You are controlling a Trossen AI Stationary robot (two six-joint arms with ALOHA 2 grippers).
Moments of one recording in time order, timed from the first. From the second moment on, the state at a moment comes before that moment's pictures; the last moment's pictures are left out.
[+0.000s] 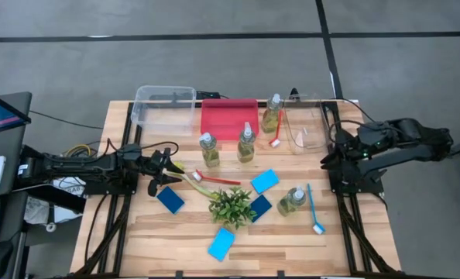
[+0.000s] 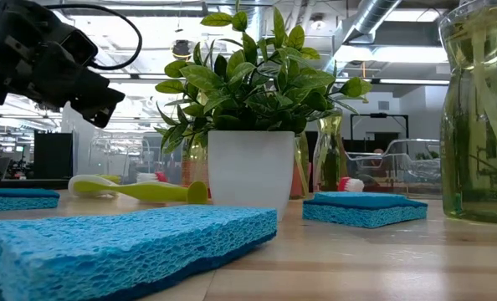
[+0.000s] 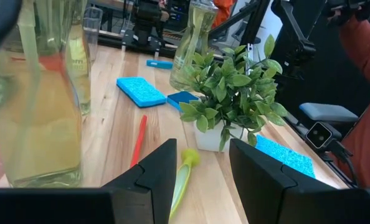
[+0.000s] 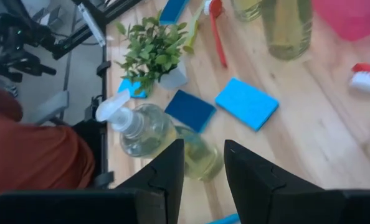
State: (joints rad) left arm 0.13 0.49 0.01 0.32 0.37 -0.14; right arm 0.13 0.52 0.98 -1.13 -0.04 0.58
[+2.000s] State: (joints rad) left arm 0.13 0.49 0.01 0.34 0.37 -0.14; right arm 1.33 0.95 0.98 -1.30 0.90 1.23
